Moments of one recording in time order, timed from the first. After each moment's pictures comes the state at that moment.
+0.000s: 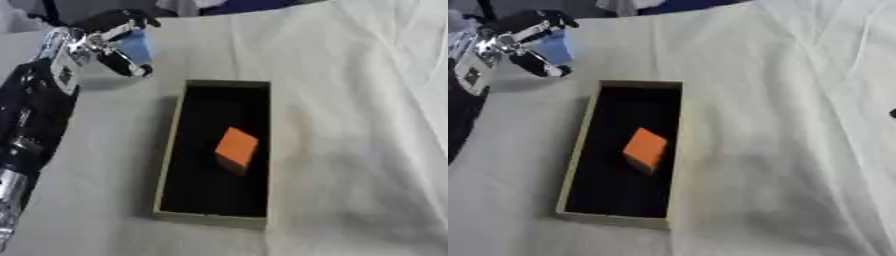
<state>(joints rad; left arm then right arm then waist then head) -1.09 0.46 0.05 -0.78 -1.01 -0.38 -0.35 -0.08 -0.44 -0.03 -1.99 0.07 -0.63 -0.09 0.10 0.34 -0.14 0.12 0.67</state>
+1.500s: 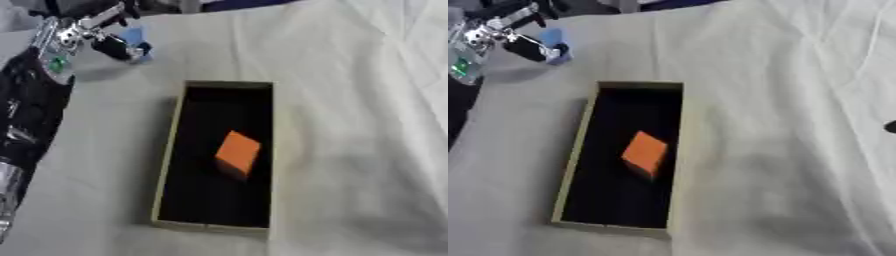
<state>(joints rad) -1.13 0.50 0.07 -0.80 -0.85 -0.35 -0.36 -0.08 -0.44 -0.02 -1.99 0.10 -0.62 -0.08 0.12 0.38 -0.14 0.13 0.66</state>
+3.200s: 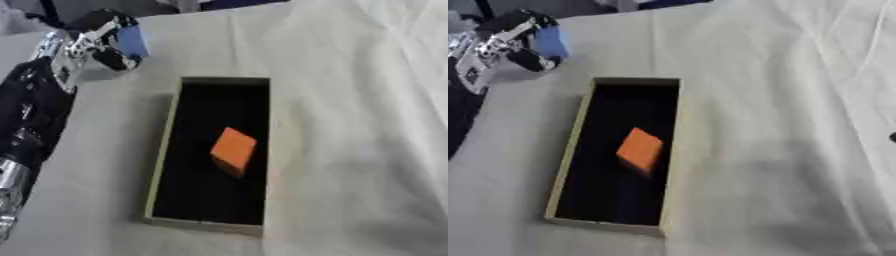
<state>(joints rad) -1.16 0.52 0.09 -0.67 -1.06 -0.20 -0.27 -0.09 -0.44 -0.01 -1.99 0.11 -0.62 -0.07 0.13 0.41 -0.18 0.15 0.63</state>
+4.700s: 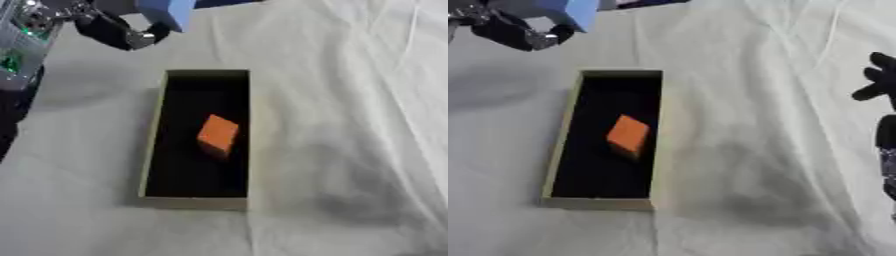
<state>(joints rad) -0.92 0.57 -0.26 -1.55 -0.59 -0.45 -0.35 -0.06 -0.44 -0.03 -1.99 0.06 -0.62 -0.08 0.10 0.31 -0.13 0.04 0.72</state>
